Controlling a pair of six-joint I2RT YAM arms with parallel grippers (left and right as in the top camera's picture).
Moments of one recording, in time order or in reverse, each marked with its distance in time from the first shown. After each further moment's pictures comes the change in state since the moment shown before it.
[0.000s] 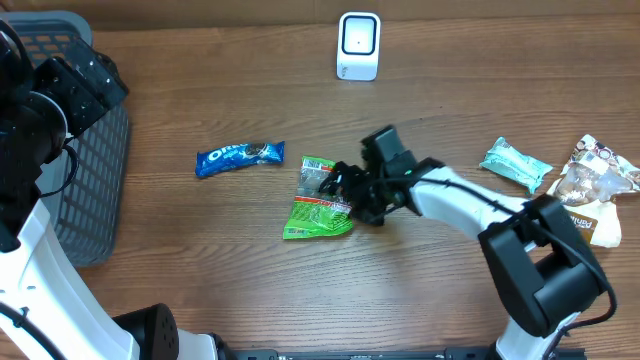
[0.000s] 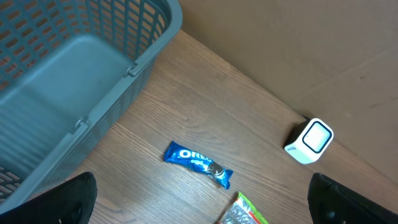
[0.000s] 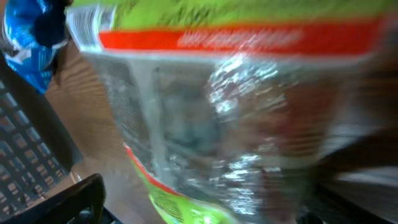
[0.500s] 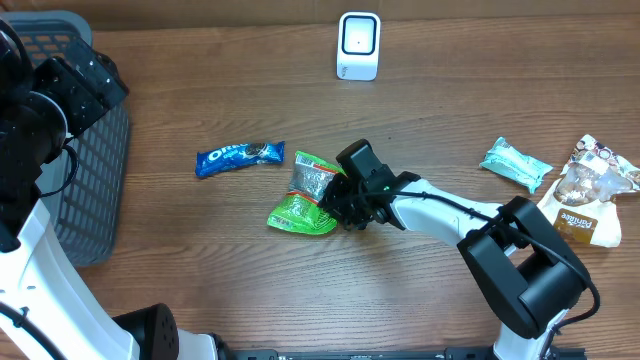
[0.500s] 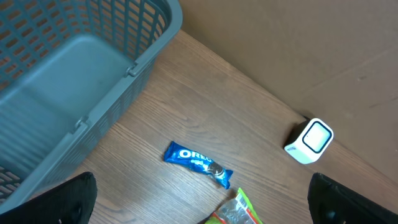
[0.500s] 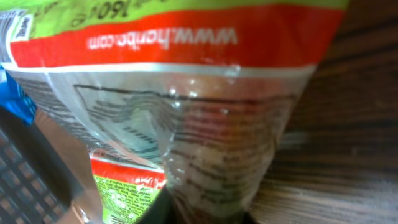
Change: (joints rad) left arm 0.000 0.000 0.000 0.000 0.000 0.000; right arm 0.091 0.034 -0.008 0.085 0.132 0.192
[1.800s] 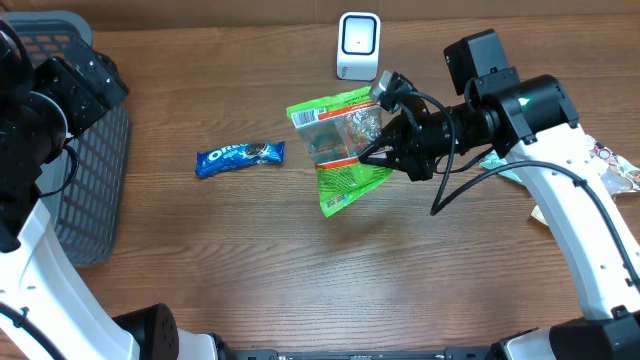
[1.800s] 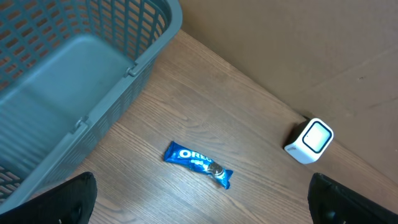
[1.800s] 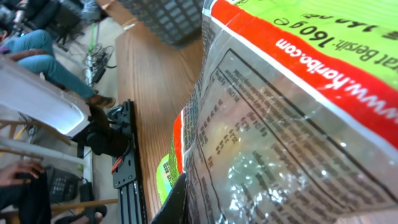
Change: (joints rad) left arm 0.000 0.000 0.000 0.000 0.000 0.000; right arm -0.324 -0.302 0.634 -1.027 -0.567 -1.780
